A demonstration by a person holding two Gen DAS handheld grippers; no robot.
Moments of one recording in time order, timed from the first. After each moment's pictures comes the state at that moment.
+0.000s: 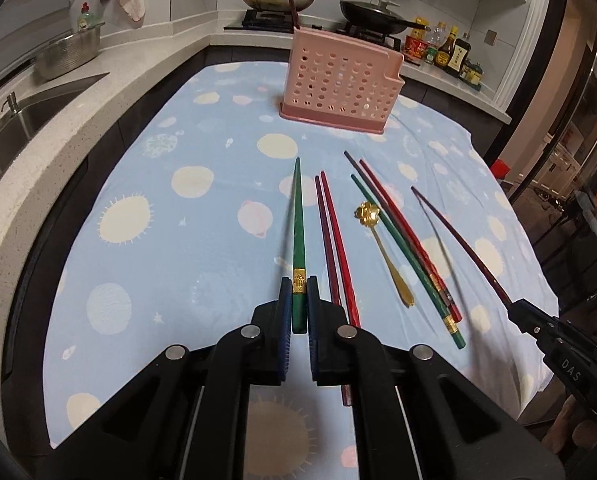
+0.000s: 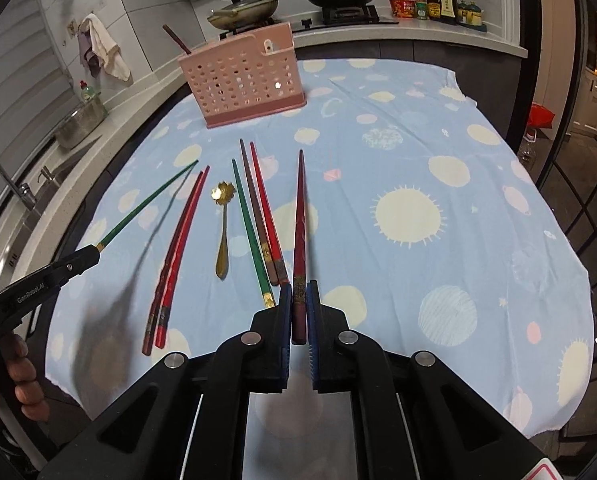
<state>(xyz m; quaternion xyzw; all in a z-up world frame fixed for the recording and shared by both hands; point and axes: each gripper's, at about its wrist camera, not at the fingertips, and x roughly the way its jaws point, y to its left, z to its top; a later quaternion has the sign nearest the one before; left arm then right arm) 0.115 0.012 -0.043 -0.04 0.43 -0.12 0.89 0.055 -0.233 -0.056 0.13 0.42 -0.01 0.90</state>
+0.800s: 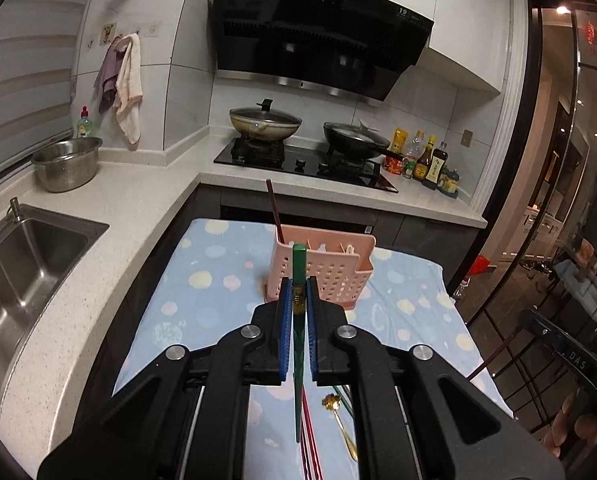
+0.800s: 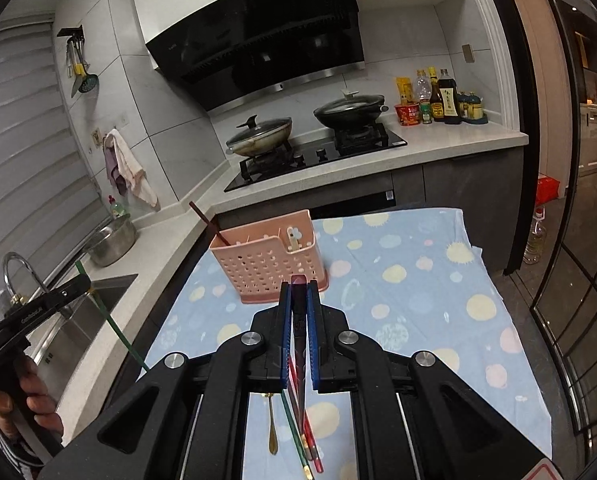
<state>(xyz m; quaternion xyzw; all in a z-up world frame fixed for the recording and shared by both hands) 0.180 0.015 0.127 -0.06 0.25 -0.14 0.95 0.122 -0.277 0.095 0.16 0.25 0.00 0.96</state>
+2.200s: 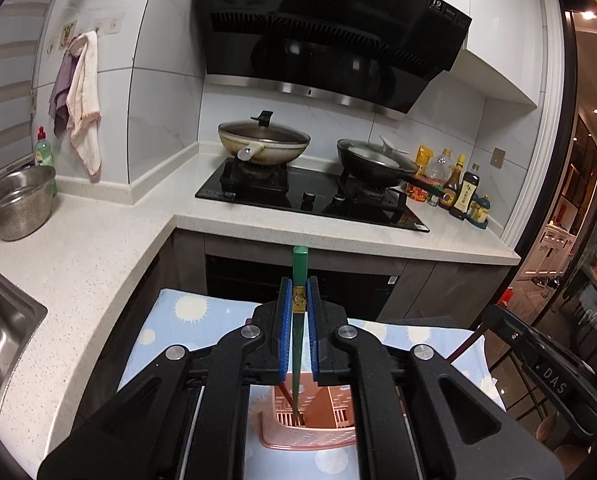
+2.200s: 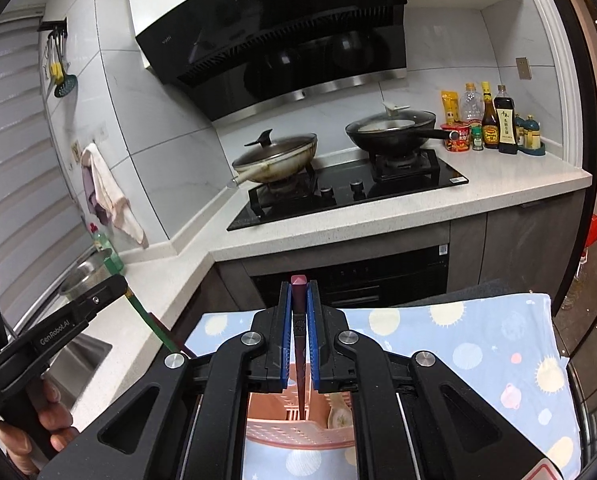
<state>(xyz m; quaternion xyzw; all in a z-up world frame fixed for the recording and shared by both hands) 0.415 -0.029 0.123 -0.07 0.25 -0.13 0.96 0.382 -0.248 0.102 0.15 0.24 0.02 0.96</state>
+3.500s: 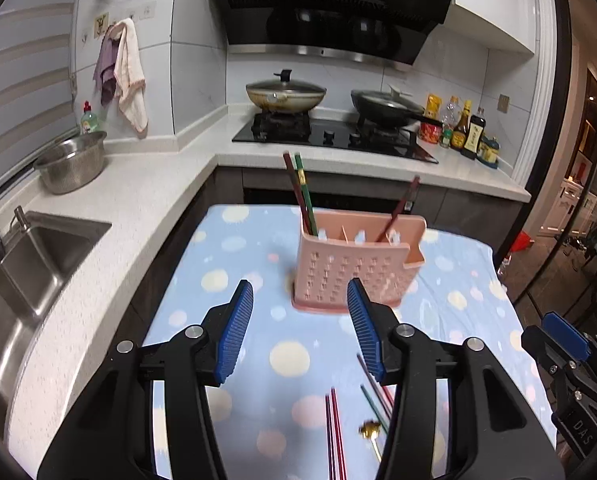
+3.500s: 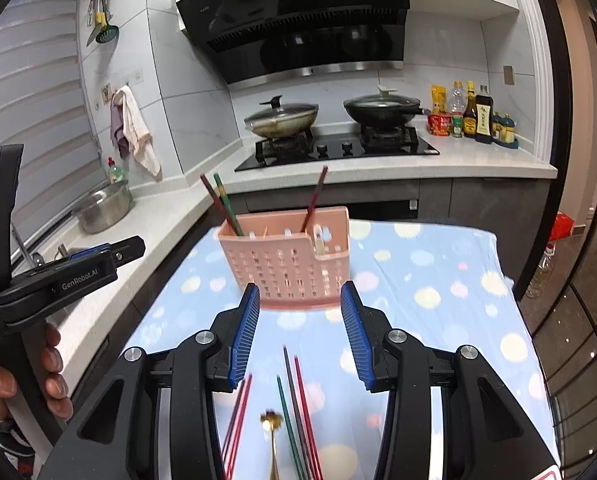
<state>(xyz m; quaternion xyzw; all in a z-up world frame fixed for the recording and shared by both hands) 0.249 -0.013 0.080 -0.01 0.31 -0.08 0.95 0.175 -0.213 0.063 0.08 0.28 0.01 0.96</state>
